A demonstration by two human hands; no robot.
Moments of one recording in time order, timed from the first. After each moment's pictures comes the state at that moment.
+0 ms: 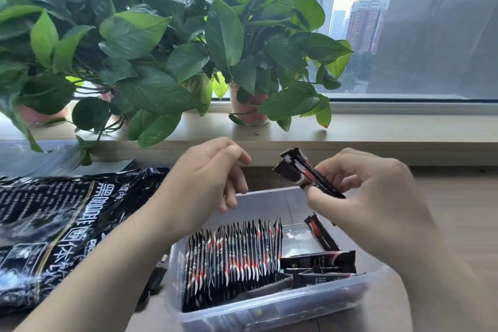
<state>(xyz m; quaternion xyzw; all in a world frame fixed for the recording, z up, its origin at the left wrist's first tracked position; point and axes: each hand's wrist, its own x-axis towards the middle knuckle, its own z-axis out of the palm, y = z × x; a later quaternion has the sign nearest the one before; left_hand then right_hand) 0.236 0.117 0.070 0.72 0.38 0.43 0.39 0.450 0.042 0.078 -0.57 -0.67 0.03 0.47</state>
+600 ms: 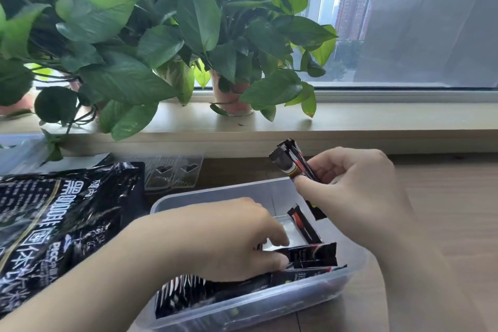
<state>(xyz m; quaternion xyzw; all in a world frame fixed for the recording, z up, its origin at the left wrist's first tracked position) 0.281 0.102 0.055 0.95 0.28 -0.05 0.10 0.465 0.055 0.066 -0.66 -0.57 0.10 0.47</state>
